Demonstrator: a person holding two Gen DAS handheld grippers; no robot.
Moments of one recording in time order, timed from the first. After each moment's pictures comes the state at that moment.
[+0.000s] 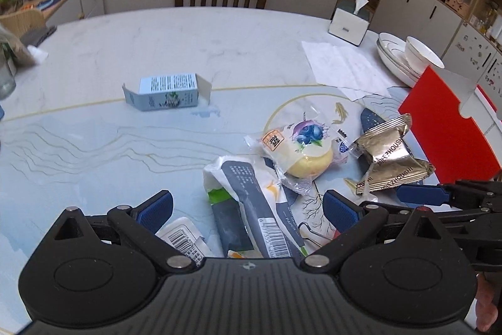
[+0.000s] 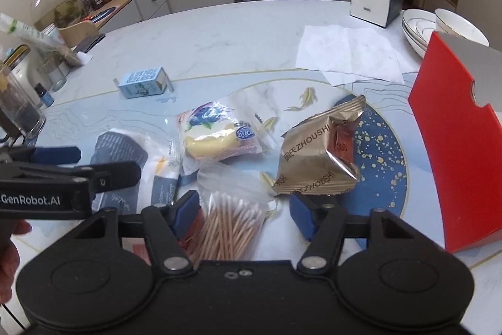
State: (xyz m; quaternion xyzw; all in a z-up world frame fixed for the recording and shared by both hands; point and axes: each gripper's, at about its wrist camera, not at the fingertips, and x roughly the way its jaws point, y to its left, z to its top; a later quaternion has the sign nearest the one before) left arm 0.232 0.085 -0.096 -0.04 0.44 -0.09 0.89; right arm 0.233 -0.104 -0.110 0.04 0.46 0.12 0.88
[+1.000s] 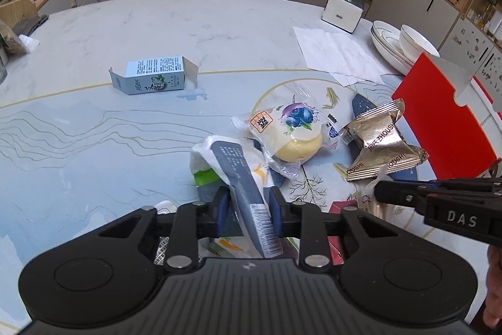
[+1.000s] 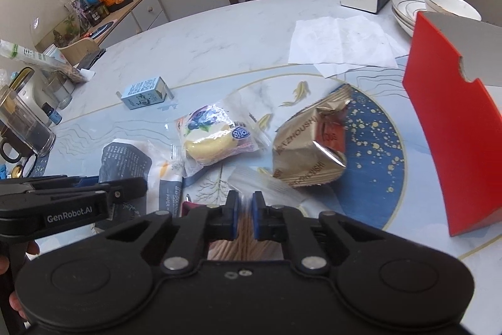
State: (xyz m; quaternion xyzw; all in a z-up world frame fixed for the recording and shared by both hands) left arm 0.227 0.074 -0.101 -0.04 0.46 -0.10 0.88; right arm 0.223 -0.127 -0.104 0.09 0.46 0.12 0.87
